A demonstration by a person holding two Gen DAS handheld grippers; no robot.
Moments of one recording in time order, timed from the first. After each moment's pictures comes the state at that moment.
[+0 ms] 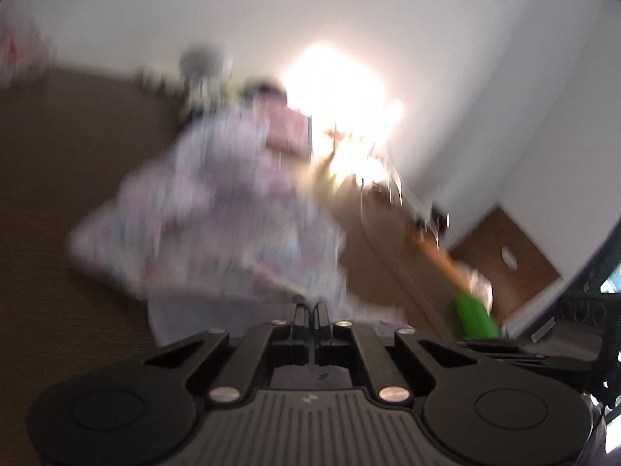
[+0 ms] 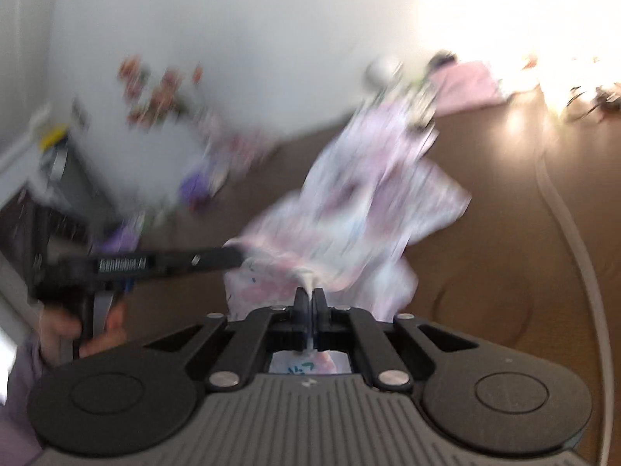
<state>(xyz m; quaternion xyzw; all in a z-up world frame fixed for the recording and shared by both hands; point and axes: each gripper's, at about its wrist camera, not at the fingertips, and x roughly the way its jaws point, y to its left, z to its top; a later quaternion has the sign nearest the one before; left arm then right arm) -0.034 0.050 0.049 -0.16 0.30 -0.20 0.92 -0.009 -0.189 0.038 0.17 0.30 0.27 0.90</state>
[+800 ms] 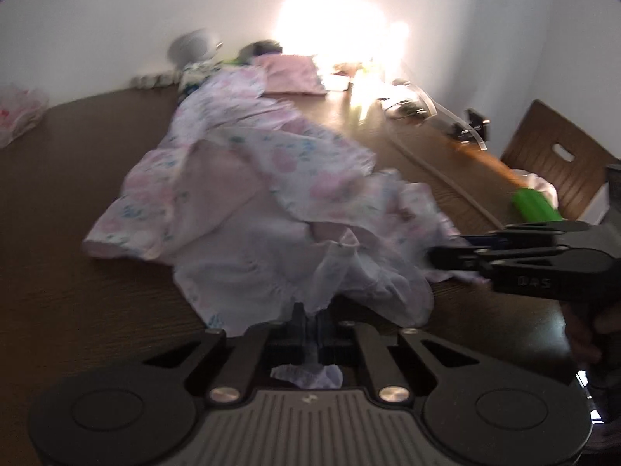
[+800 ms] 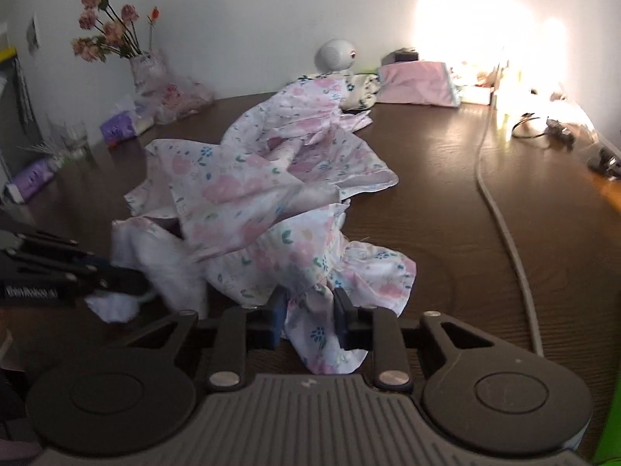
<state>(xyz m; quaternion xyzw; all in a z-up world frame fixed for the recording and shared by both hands) -0.070 0.014 0.020 -0.01 0.39 -0.16 0.91 -0.033 -0.177 -0.003 0.00 0.33 0.21 0.92</state>
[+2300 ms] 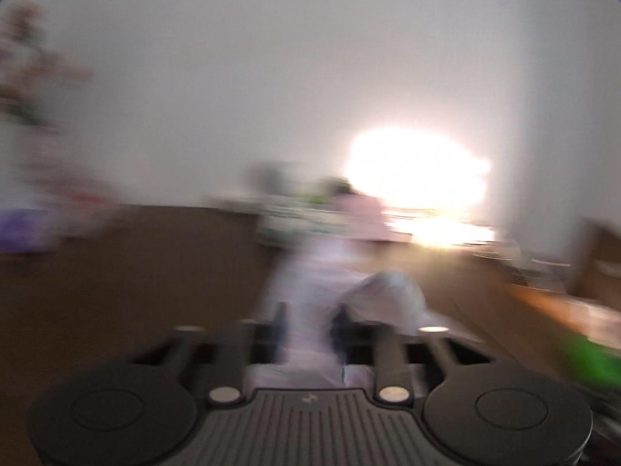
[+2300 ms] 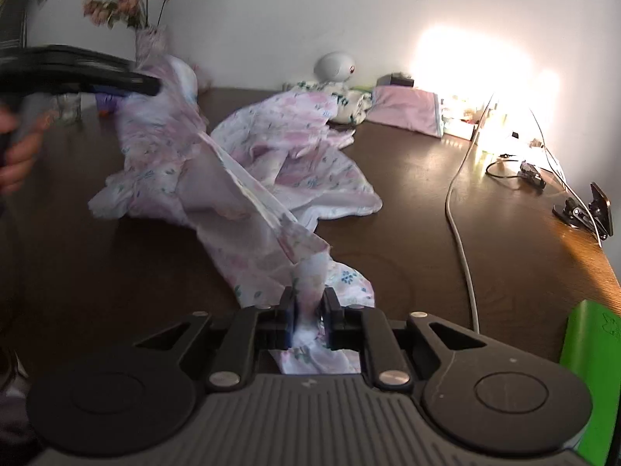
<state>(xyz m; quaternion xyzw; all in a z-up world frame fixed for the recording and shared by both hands) -0.011 0.043 0.077 0.01 0.23 0.06 0.97 -0.056 -0.172 0.005 -0.10 0.32 0.18 0.92</state>
